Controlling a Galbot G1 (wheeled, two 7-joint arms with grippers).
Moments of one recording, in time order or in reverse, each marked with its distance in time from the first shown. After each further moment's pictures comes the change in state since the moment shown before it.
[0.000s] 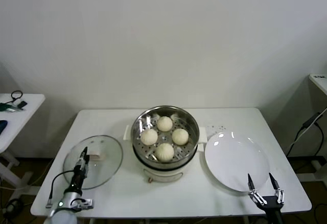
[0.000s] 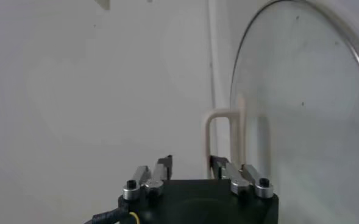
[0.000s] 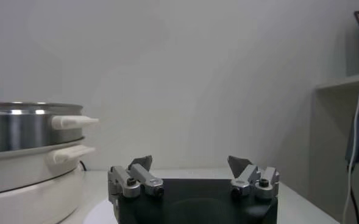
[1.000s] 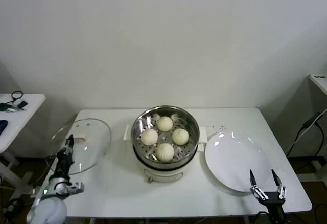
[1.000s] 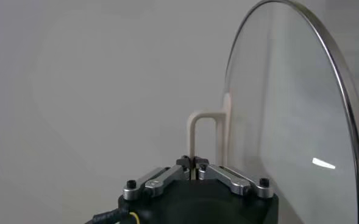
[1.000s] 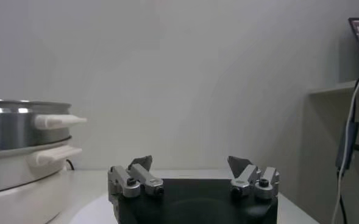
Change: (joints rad) left arm 0.074 0.123 -0.024 -0.359 -0.254 0.199 0.220; right arm 0.020 0.007 0.016 0.015 -0.053 -0.052 0.057
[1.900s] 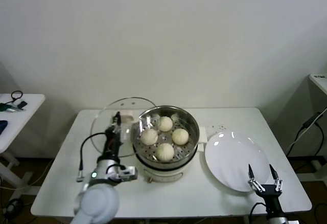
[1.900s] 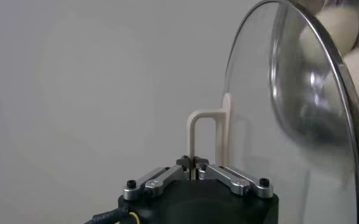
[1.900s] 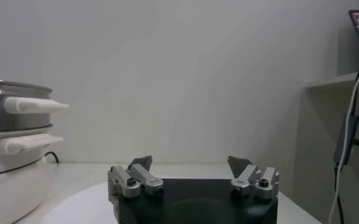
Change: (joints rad) left arm -0.167 -0.078 0.472 -0.403 0.235 0.417 0.354; right arm 0.109 -0.030 -0.046 -0.105 -0.014 -0.003 0.044
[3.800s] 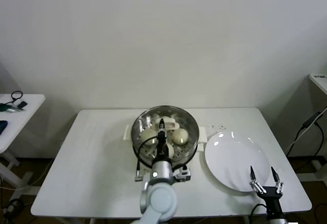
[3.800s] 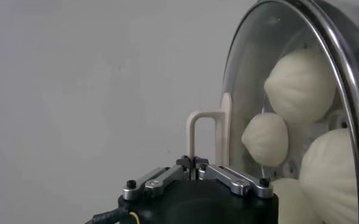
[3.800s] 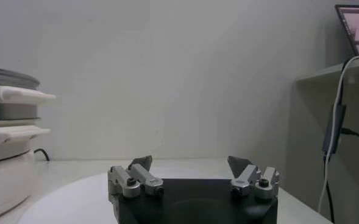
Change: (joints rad) left arm -0.104 -0.354 0.229 0.290 0.410 0.068 0.080; right arm 0.027 -0.006 -0.018 -0.077 0.029 0.055 0.004
